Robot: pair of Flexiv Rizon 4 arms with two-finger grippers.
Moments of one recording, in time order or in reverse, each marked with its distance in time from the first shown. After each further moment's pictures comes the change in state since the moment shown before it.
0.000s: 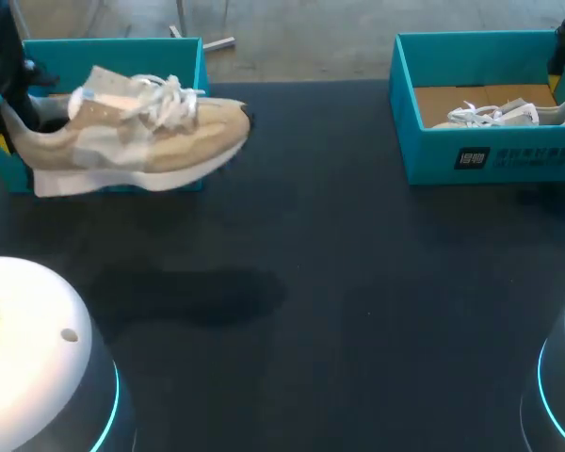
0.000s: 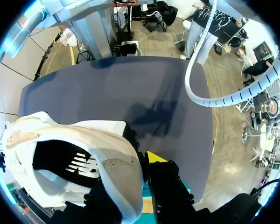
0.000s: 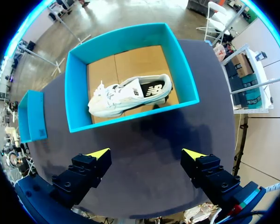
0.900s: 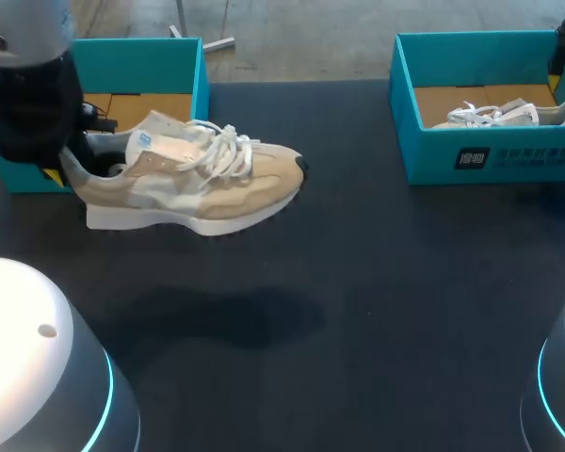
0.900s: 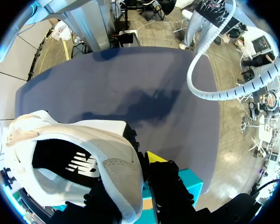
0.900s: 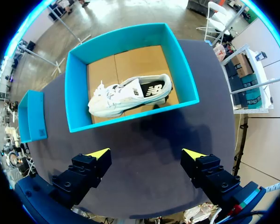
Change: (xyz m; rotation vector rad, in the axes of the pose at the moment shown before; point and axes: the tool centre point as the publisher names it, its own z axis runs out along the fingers) left arm -0.063 -0.022 0.027 -0.103 0.032 0.051; right arm 0.000 0.000 0.000 0.000 0.000 0.000
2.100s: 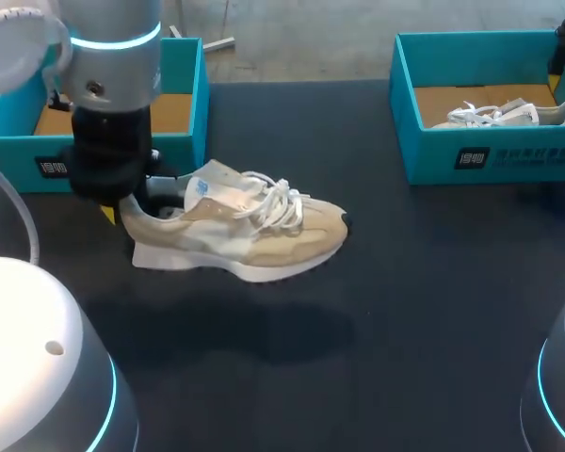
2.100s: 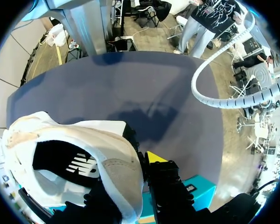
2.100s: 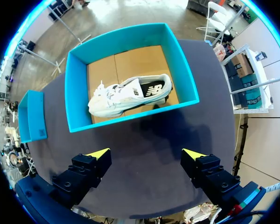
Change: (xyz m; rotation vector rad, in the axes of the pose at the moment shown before) left arm -0.059 -0.022 0.047 0.092 0.080 0.046; right arm 0.000 0.000 0.000 0.000 0.000 0.000
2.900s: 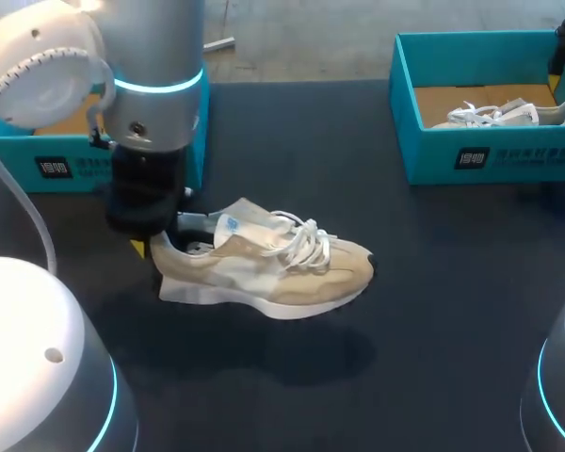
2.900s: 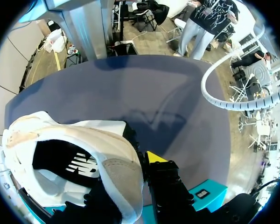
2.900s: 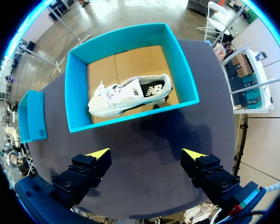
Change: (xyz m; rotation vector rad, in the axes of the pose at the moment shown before) left arm -0.041 -0.017 0.033 0.043 0.006 0.035; right arm 0.000 0.000 0.000 0.000 0.000 0.000
